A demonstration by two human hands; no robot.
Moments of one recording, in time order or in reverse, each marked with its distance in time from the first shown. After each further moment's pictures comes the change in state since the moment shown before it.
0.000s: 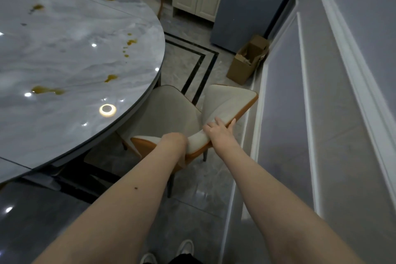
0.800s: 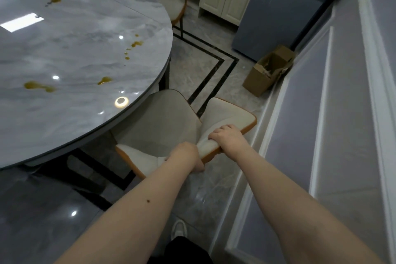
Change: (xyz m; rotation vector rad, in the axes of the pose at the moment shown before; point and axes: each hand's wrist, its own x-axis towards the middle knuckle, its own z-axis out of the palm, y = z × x) left_hand 0.071 0.082 -0.039 -0.424 -0.025 -0.241; right_hand 0.079 0.116 -0.017 -0.204 0.036 -0.355
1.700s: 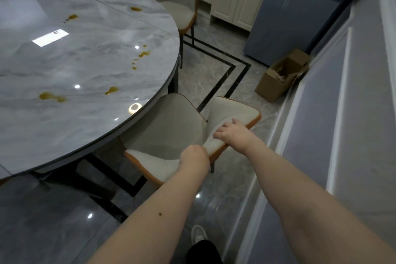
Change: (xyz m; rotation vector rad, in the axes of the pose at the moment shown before) left_hand 0.017 0.029 -0.006 0.077 0.202 -0.027; right_hand 0.039 0.044 -0.009 -0.221 -0.095 -0.214
